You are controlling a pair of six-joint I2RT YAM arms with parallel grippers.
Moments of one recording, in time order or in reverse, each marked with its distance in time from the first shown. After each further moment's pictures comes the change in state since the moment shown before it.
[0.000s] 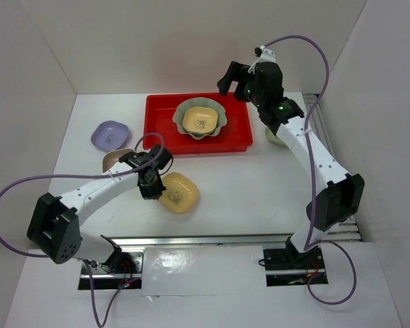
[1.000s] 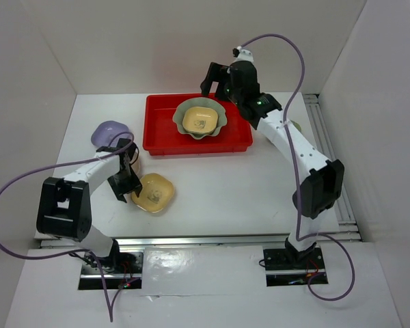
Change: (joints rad) left arm 0.428 0.134 -0.043 0.046 0.077 0.237; right arm 0.107 0.188 0.181 -0.066 0.103 0.031
